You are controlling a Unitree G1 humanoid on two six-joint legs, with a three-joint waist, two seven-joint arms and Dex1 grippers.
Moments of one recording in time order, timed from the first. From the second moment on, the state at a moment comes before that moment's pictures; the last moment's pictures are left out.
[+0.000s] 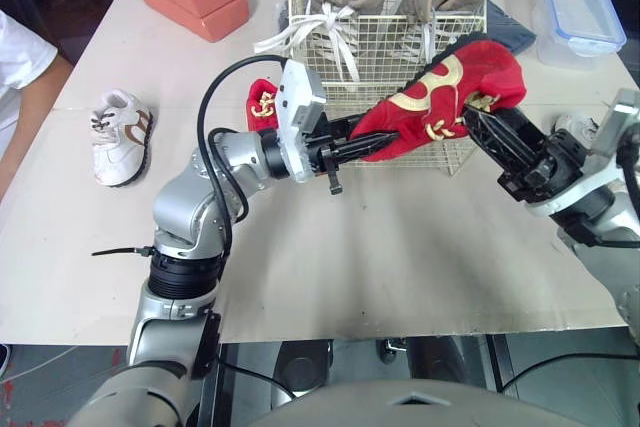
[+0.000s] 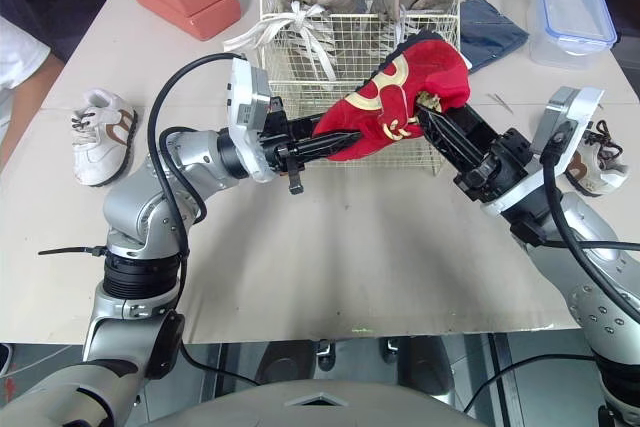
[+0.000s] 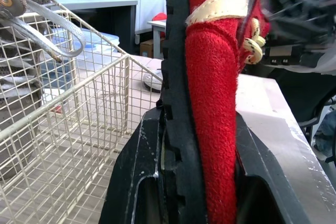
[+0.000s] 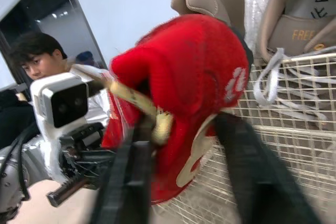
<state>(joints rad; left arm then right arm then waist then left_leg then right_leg) -0.54 0.43 -0.05 -0.32 -0.61 0.62 -0.89 -0.07 -0.72 -0.11 -0.71 1.24 0.34 0.19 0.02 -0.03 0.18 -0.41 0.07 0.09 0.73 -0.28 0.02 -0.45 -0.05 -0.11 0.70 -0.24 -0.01</state>
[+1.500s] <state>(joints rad) -0.53 0.62 0.12 -0.45 -0.68 0.70 -0.71 -0.57 -0.50 -0.10 -0.38 0.88 0.75 -0.05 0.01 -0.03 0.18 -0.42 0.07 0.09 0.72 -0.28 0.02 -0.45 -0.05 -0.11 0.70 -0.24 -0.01</state>
